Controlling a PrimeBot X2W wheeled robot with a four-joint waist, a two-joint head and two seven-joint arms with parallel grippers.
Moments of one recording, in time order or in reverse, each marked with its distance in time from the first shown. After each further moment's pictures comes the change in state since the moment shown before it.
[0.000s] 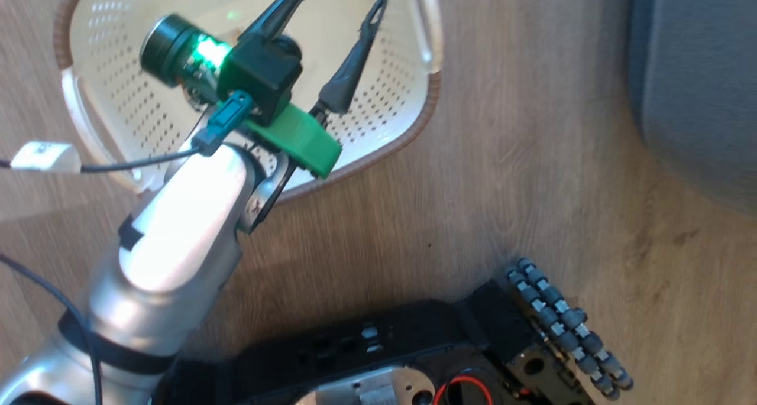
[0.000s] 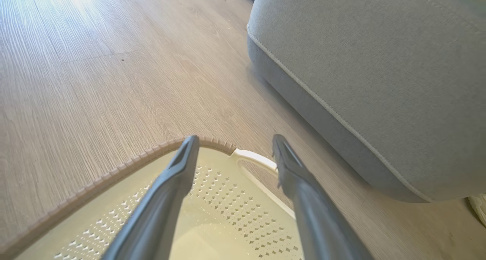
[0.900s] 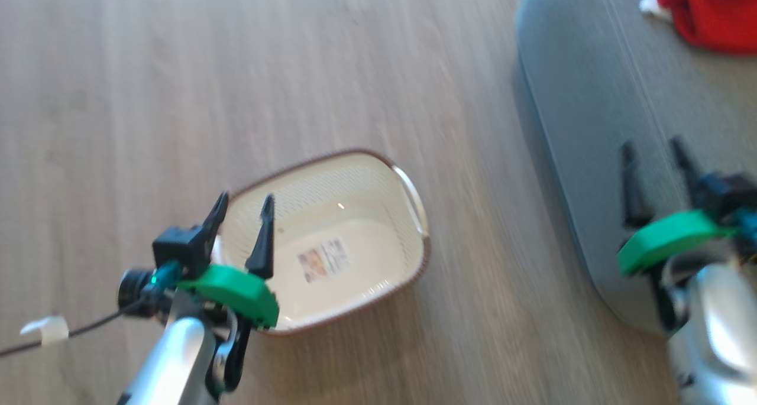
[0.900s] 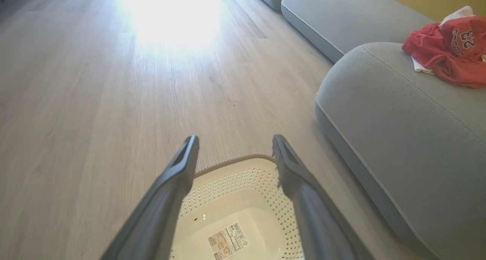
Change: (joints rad) left arm 0.524 -0.030 0.228 0.129 -0.147 0.114 -0.070; right arm 1.040 0.280 0.523 -0.431 0.187 0.000 -0.099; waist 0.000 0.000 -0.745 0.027
